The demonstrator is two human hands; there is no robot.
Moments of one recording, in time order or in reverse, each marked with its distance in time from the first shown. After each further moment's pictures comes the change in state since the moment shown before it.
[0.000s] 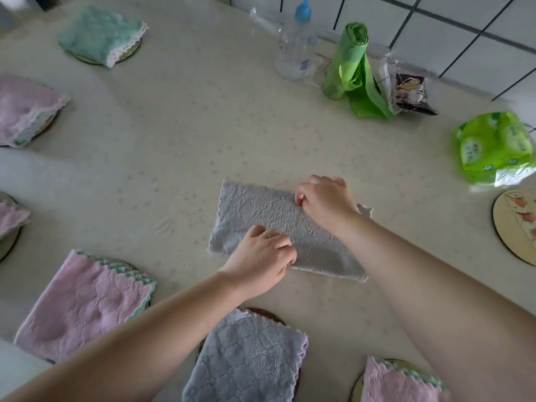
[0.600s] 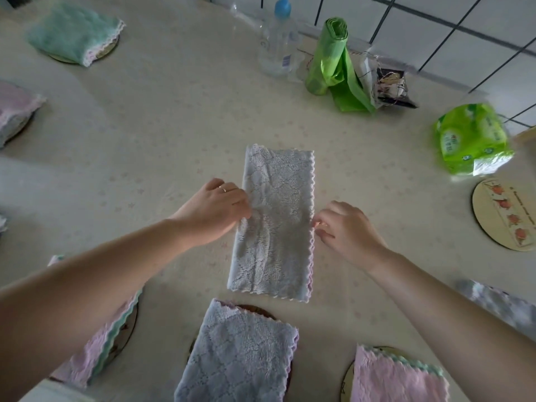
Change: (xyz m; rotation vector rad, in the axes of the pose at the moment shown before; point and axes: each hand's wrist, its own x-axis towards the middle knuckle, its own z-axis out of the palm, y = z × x) left_hand 0.017 -0.078 -0.041 0.238 0.009 0.124; right_hand -0.079 0.039 0.008 0.138 0.110 -0.085
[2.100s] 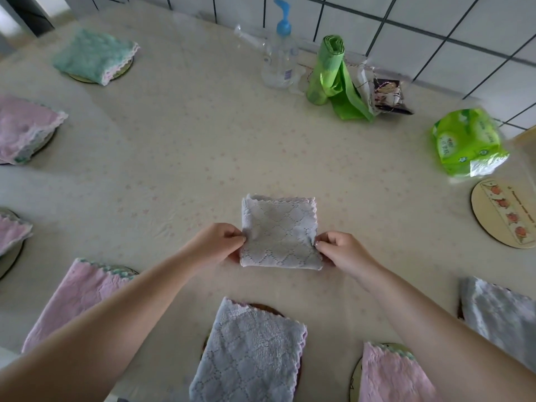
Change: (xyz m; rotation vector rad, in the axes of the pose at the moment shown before) left_hand -0.028 0.038 -0.014 -0.912 -0.338 -0.857; right_hand -0.019 -0.030 0.020 0.870 -0.154 0.618
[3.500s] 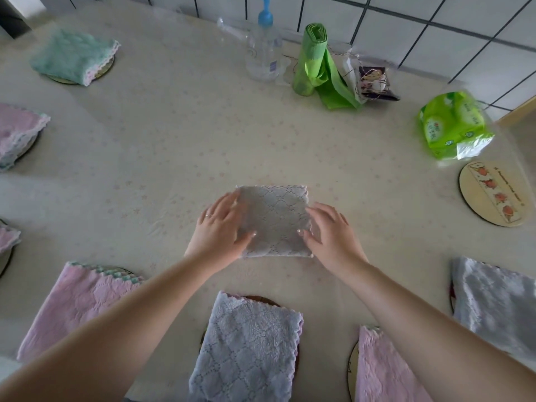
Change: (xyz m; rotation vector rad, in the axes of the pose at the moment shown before) left_hand 0.009 -0.006 0.026 0.570 0.358 0.351; right_hand -0.009 0.005 0.007 -0.611 0.246 -0.313
